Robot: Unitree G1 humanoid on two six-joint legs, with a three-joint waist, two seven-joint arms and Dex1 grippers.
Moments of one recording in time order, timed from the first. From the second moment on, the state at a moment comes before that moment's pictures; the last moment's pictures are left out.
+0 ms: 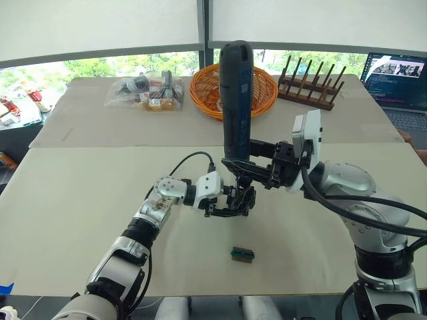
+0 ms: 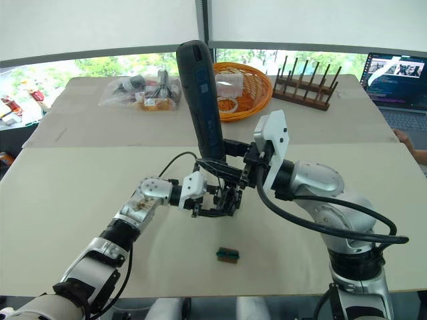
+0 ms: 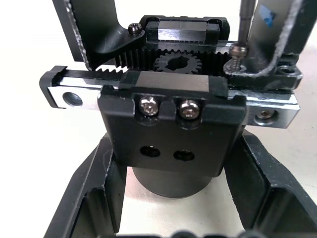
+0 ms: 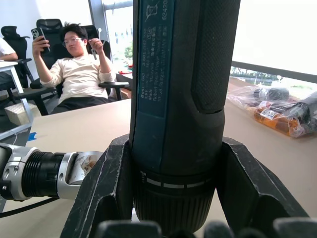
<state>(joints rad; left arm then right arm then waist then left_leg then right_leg) -0.67 0.29 -0.33 0.52 -0.12 -0.15 -1.23 -0.52 -0.53 -0.01 -0.50 0.76 0.69 0.69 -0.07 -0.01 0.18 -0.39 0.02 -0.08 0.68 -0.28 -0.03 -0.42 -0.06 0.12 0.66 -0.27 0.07</state>
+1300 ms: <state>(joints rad) -0.67 0.29 -0.33 0.52 -0.12 -0.15 -1.23 -0.53 -0.54 -0.02 -0.55 0.75 0.65 0.70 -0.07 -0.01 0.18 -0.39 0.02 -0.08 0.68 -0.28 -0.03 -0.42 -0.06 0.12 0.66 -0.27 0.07</state>
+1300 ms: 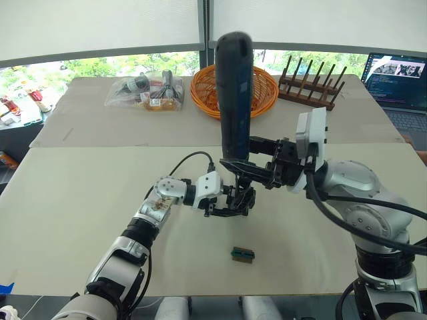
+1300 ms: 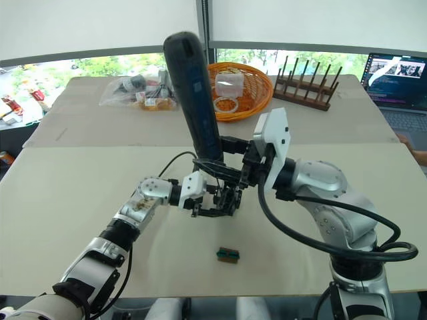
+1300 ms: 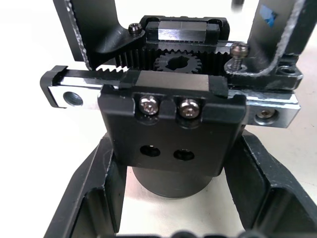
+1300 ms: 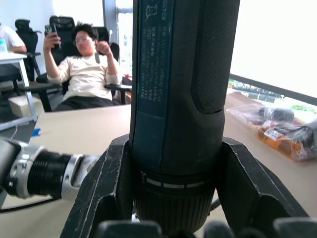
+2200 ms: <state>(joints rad) -0.67 0.29 -0.33 0.52 -0.12 -0.15 -1.23 -0.49 -0.53 -0.01 -0.53 0.76 0.68 0.67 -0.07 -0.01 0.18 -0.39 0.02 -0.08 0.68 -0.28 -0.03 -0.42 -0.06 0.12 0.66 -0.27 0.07</state>
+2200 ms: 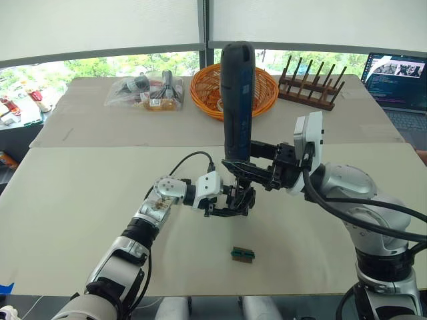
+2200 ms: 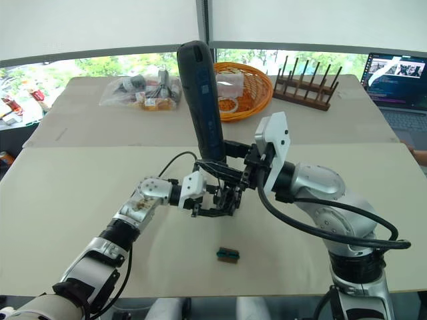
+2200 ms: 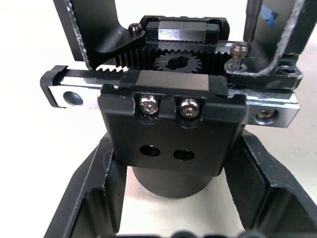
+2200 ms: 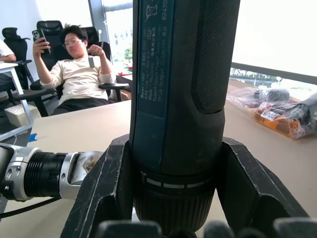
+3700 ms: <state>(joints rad) -0.67 0.29 -0.33 0.52 -0.12 -0.15 -1.23 -0.51 -0.53 -0.01 -0.53 0.75 0.68 0.69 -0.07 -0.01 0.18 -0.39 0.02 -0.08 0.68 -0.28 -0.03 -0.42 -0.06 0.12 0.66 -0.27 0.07</state>
